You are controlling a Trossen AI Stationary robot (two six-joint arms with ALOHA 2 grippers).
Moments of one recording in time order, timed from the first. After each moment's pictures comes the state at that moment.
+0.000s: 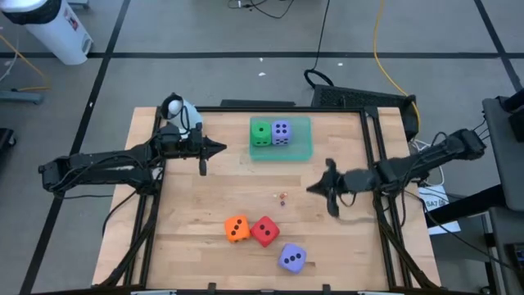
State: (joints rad) left arm 0.40 0.84 0.37 0.29 0.23 0.01; right arm 0.34 0.97 0.63 -0.15 0.26 0.26
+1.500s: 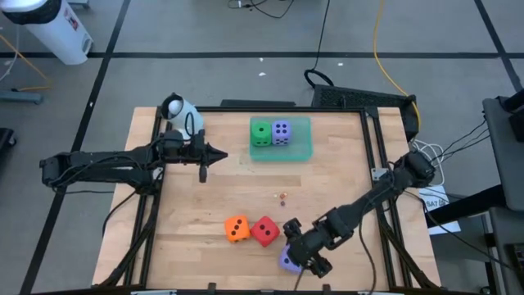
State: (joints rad) left arm 0.30 0.84 0.37 0.24 0.19 -0.04; right arm 0.58 1.78 1.42 -0.65 -0.07 0.00
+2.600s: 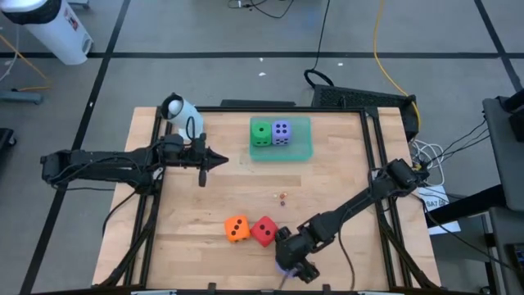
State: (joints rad) left arm 0.23 0.84 0.37 0.24 0.17 -0.06; right arm 0.52 1.96 1.42 -0.55 -0.13 0.03
